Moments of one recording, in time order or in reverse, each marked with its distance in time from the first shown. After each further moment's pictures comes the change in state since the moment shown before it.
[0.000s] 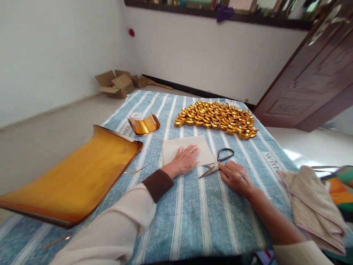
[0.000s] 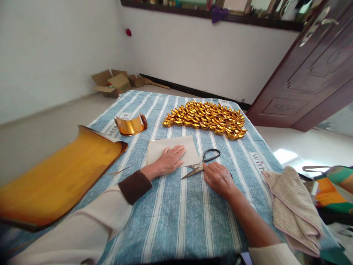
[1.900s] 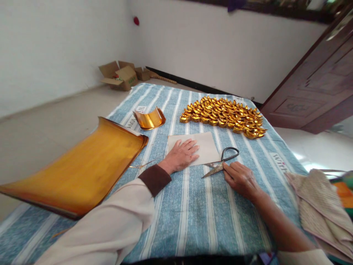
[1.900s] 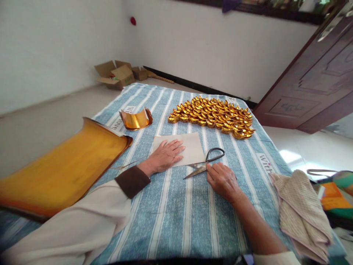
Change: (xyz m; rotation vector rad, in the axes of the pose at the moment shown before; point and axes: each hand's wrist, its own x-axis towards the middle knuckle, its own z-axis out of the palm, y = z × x) left_hand -0.019 -0.032 0.006 0.105 0.187 0.061; right_hand -0.001 -0.010 0.001 0.006 0.014 -0.001
